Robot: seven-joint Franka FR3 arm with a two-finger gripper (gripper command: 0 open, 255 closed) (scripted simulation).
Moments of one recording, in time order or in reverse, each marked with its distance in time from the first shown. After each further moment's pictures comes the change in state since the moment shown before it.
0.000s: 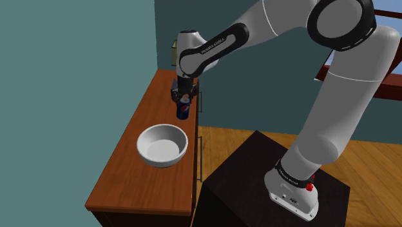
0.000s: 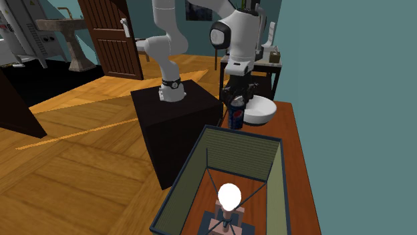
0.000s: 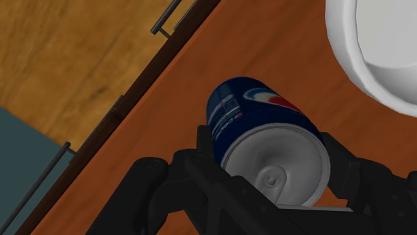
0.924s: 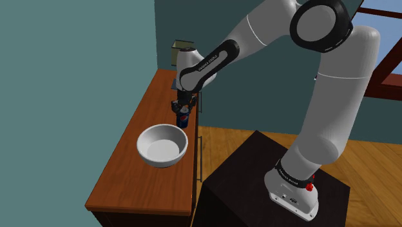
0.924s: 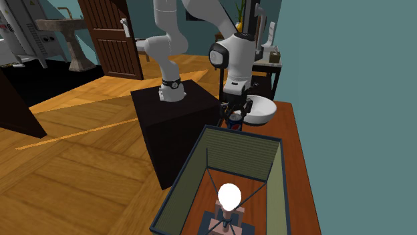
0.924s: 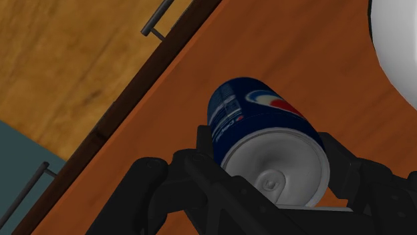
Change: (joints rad) arm 0.007 0.114 -0.012 -0.040 -0.033 0.153 0.020
